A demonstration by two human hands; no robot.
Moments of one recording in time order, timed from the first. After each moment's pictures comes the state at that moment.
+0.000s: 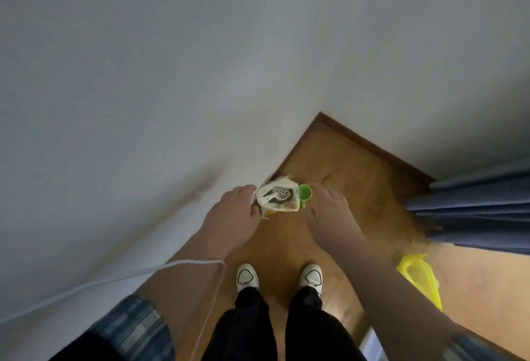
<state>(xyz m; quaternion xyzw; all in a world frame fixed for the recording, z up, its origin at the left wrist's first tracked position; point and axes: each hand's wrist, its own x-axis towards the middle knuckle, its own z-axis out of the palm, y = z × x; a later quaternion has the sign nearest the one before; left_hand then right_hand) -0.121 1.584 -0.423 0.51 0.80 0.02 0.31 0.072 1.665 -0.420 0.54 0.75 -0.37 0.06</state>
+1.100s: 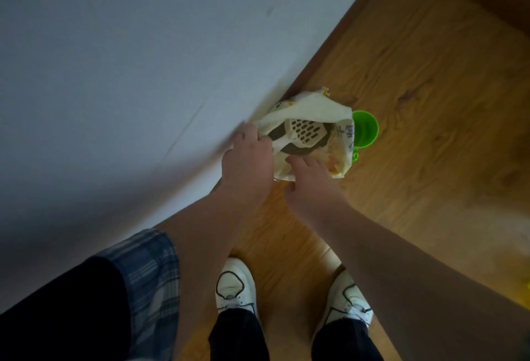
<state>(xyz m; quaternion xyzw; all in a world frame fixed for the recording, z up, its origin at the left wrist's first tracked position) -0.130 1.657 -1.020 0.52 0.83 -0.08 0.19 0.002 1.690 -1.007 0.47 0.76 -0.42 0.16</state>
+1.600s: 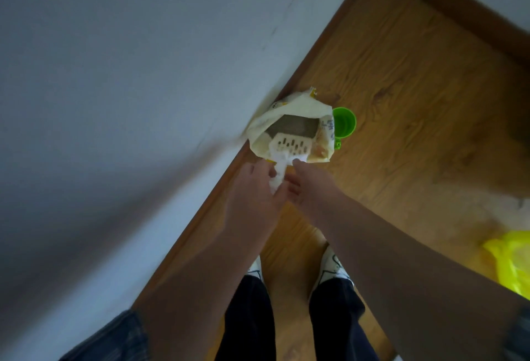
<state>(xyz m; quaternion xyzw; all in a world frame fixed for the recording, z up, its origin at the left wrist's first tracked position) -0.084 1.599 -0.889 0.39 0.85 0.11 0.33 0.008 1.680 -0.924 0.65 0.09 -0.76 -0.05</state>
